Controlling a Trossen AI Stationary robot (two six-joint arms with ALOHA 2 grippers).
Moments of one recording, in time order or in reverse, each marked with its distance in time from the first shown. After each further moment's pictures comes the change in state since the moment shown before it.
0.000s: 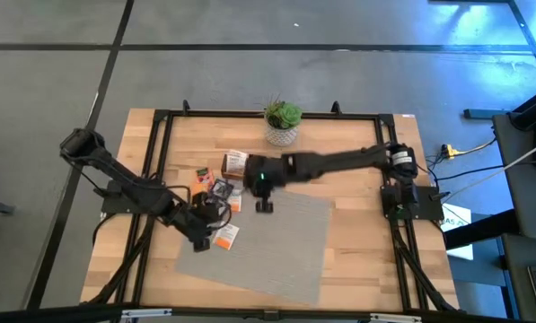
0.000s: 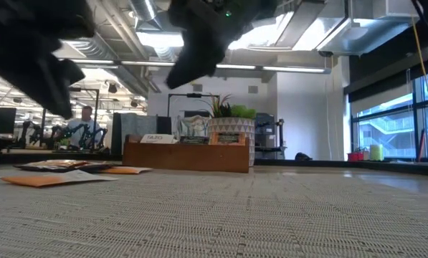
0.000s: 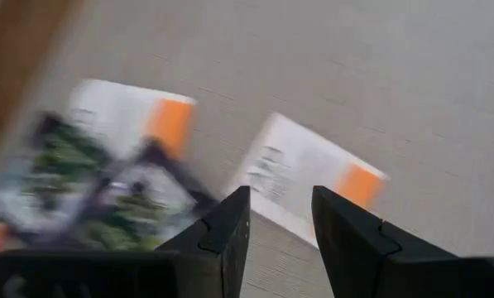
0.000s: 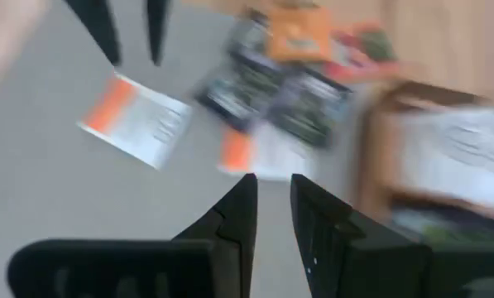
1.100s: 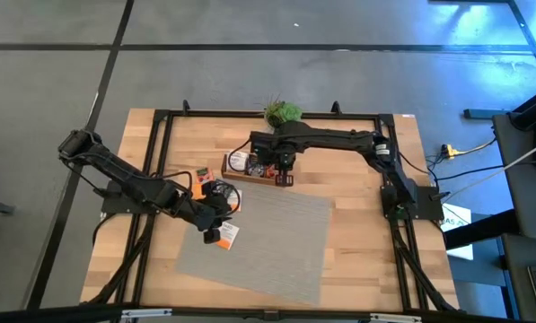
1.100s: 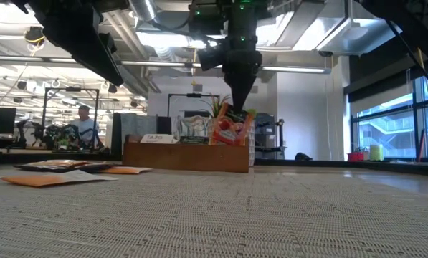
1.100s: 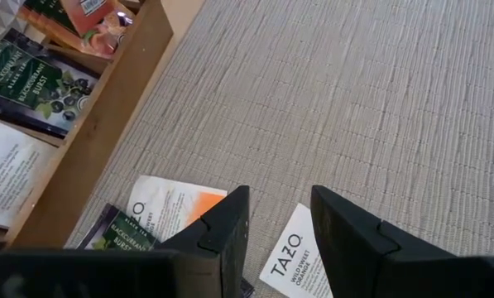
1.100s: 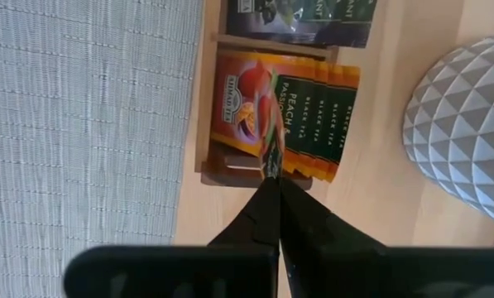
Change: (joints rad) left arm 0.119 0.000 0.140 -0.026 -0.048 0.170; right arm -0.184 0.171 0.387 -0.842 0.117 -0.096
